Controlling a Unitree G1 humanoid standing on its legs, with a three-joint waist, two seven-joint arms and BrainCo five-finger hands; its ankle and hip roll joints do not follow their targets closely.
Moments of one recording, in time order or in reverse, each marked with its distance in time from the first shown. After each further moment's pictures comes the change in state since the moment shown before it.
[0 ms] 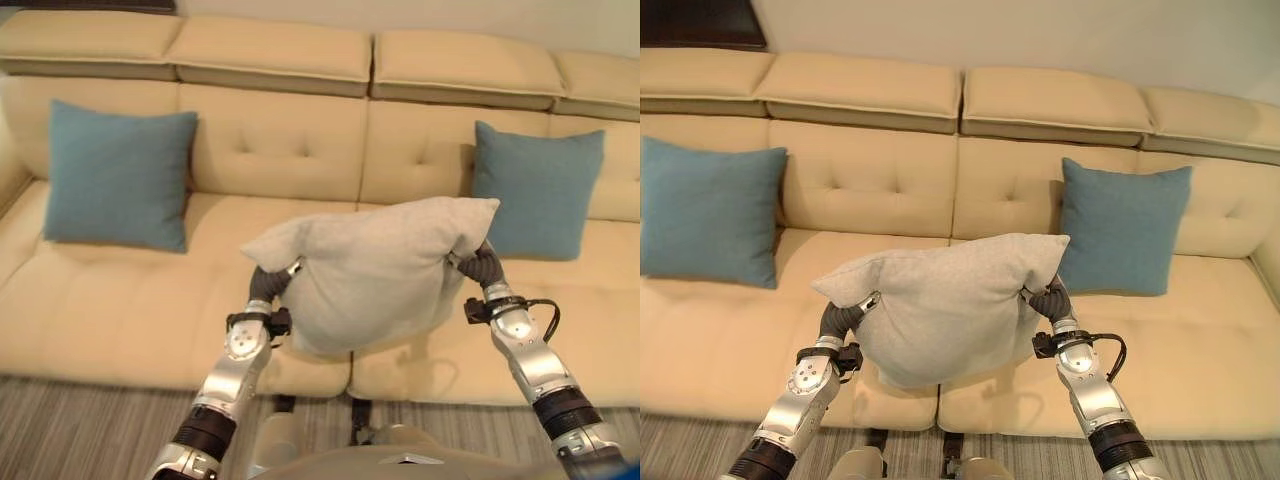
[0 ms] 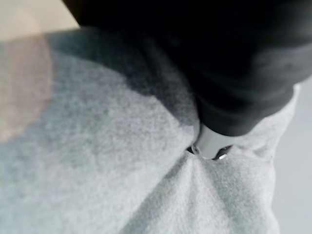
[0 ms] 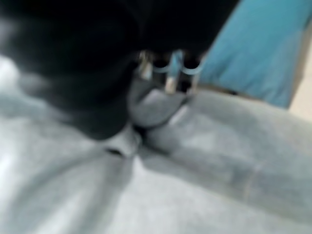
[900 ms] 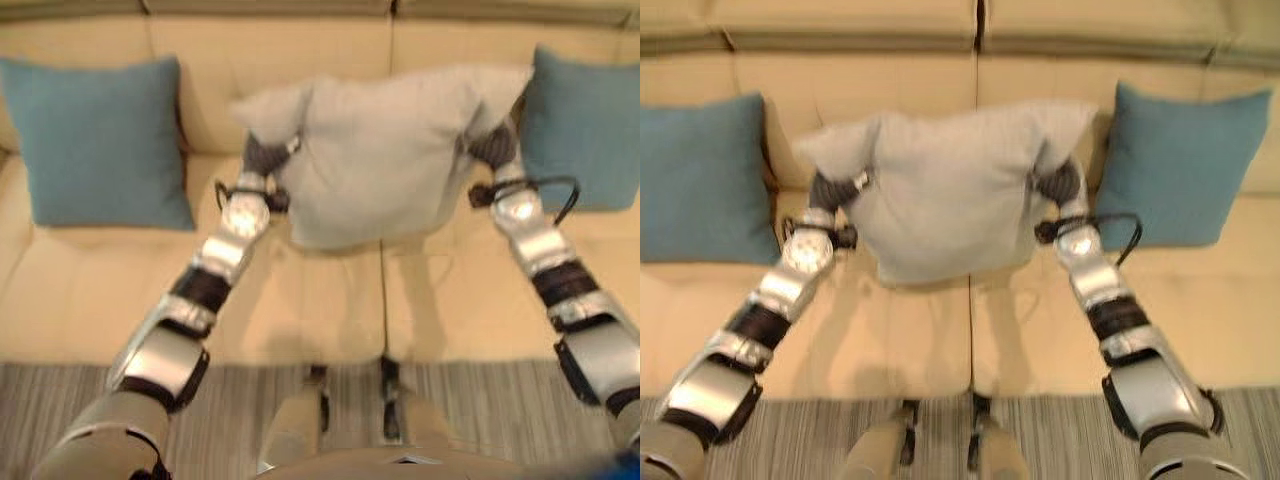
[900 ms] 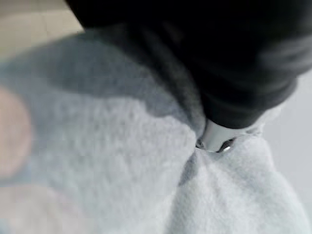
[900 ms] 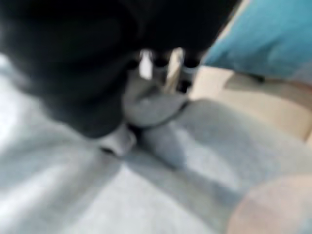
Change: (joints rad) left arm -0.781 0.200 -0.136 0.320 0.021 -0.019 0.199; right arm -0.750 -0.115 0.148 0.321 -0.004 0.039 -0.167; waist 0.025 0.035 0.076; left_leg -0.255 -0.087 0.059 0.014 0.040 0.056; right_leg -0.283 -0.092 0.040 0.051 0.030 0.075
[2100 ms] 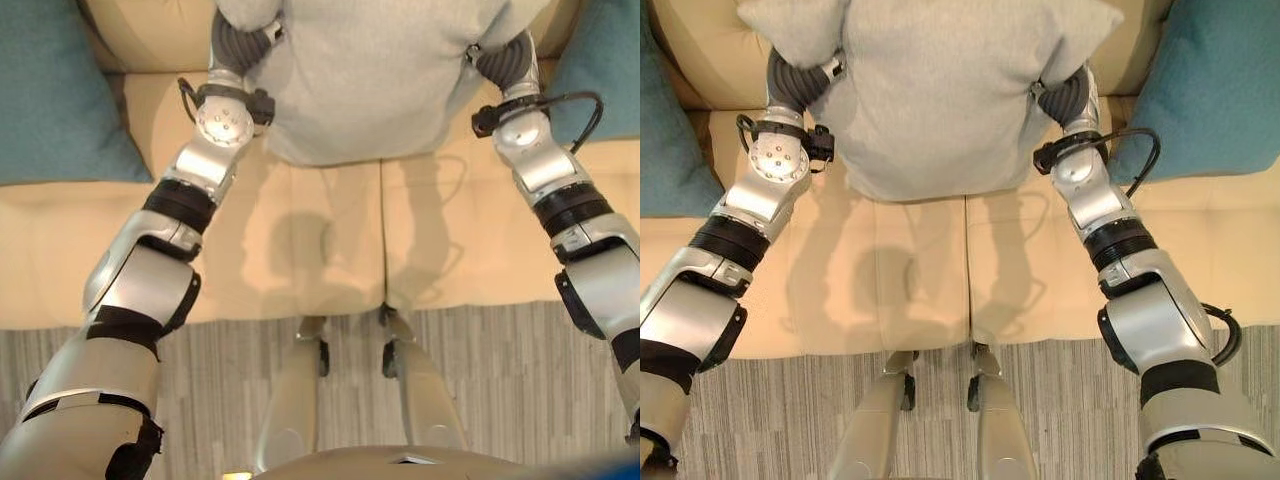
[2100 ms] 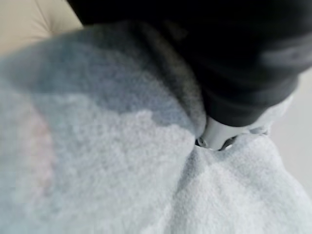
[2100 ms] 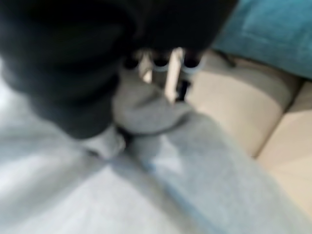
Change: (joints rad) left arm -0.404 0.099 -0.122 0.255 -0.049 -0.063 0.018; right arm -0.391 -0.036 0.165 0.296 0.062 -0.013 -0.061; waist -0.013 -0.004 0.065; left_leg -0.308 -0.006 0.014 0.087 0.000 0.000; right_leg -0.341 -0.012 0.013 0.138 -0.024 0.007
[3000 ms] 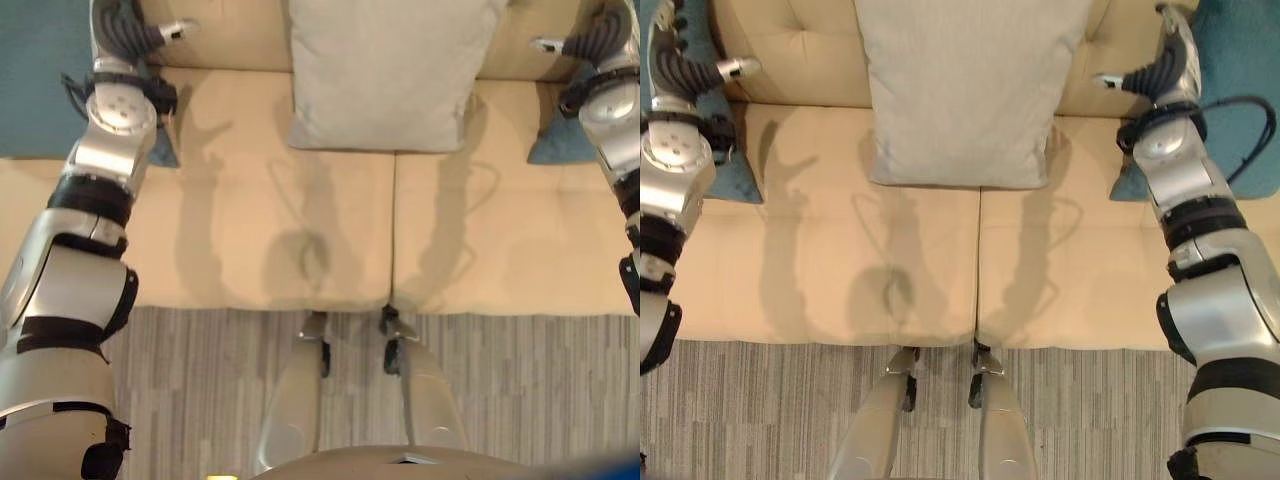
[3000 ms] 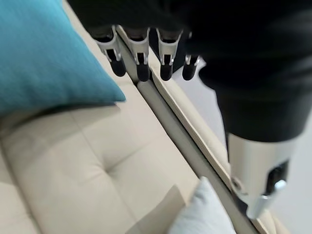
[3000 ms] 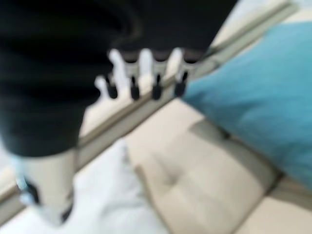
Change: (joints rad) left arm 0.207 0.272 0.120 -0.022 -0.028 0.015 -0.054; right arm 0.104 -0.275 -0.002 -0.002 0.019 0.027 0.064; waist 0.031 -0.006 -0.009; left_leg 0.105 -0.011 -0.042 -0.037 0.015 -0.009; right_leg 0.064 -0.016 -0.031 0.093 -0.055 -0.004
